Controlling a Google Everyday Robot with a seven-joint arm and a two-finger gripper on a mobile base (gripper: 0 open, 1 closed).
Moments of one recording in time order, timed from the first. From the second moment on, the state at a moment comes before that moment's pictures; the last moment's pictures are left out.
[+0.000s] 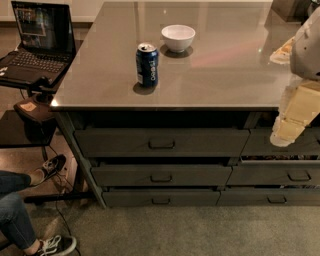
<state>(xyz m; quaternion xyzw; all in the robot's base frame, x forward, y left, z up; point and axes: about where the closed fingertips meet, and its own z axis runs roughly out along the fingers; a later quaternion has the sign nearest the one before) 0.438 -0.216 0.979 -0.60 0.78 -0.04 0.16</state>
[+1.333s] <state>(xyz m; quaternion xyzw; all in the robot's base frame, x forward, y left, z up) 0.421 -0.180 0.820 -0.58 0.80 0.04 0.16</state>
